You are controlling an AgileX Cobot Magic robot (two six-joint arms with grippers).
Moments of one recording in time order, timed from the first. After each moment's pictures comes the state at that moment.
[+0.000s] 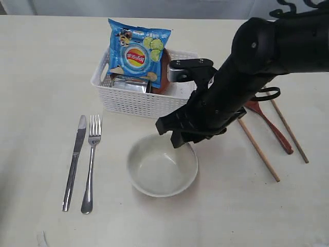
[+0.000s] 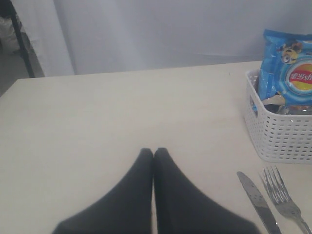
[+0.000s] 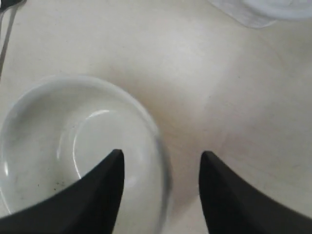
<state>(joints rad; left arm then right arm) -0.11 0.00 0.00 0.11 0.31 -0.07 0.63 1.70 -0.94 0.40 0.69 -0.12</state>
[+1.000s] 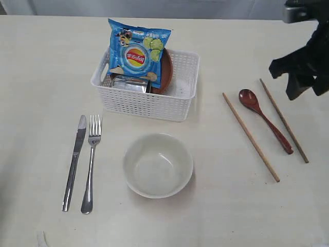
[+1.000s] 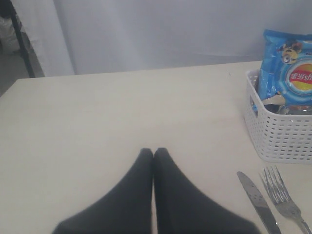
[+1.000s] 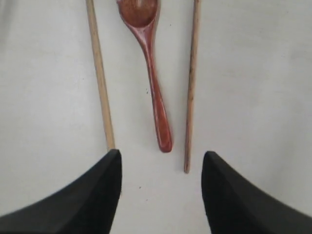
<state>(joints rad) -0.11 0.00 0.00 0.11 0.31 -0.07 0.19 1.51 -1.08 -0.06 1.08 0.00</state>
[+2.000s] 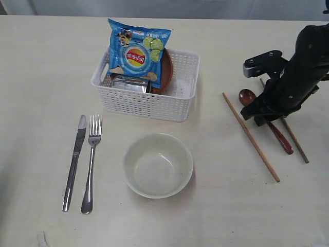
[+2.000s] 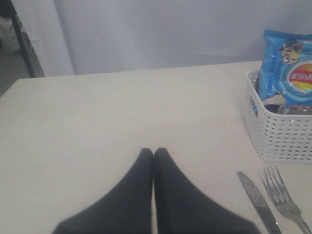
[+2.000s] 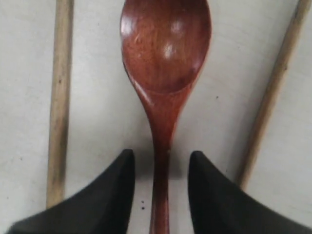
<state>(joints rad) -0.11 0.00 0.00 0.11 0.31 -0.07 0.17 1.88 -0.95 -0.02 0.56 -0.27</state>
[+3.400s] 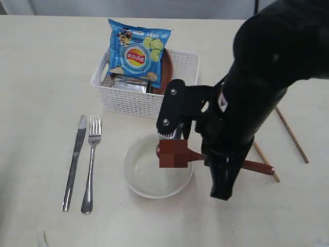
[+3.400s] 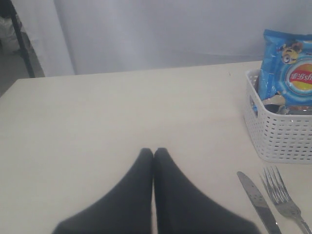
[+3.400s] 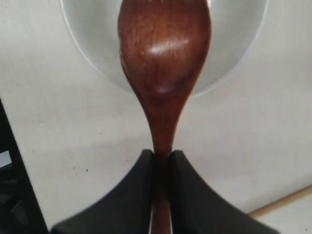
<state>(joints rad) -0.11 0.00 0.00 0.11 0.31 -0.07 0.84 1.52 -0.95 0.02 1.00 -0.57</state>
